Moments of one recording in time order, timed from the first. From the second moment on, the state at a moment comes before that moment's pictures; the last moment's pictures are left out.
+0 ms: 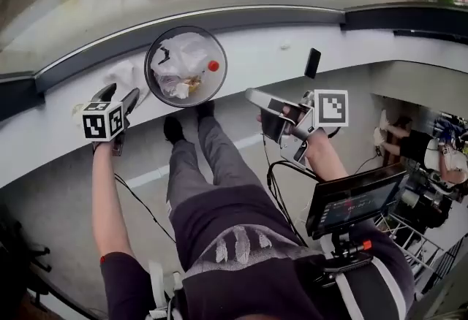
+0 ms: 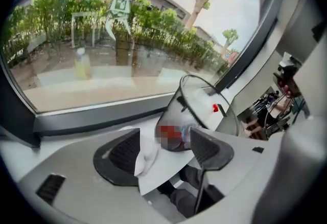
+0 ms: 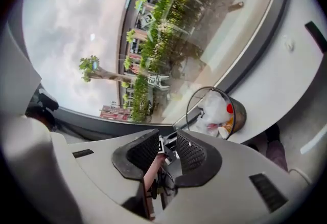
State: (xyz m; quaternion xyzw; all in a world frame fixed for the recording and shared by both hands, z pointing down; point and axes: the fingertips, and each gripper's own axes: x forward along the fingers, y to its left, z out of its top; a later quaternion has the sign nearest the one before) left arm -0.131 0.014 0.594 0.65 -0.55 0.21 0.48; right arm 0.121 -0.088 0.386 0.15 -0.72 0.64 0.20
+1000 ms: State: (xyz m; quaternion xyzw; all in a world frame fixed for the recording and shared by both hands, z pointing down) left arm -0.008 -0.041 0.201 0.87 -0.46 -0.01 0.15; right arm 0.089 -0.095 0.205 -0.02 -0.90 0.44 -0.02
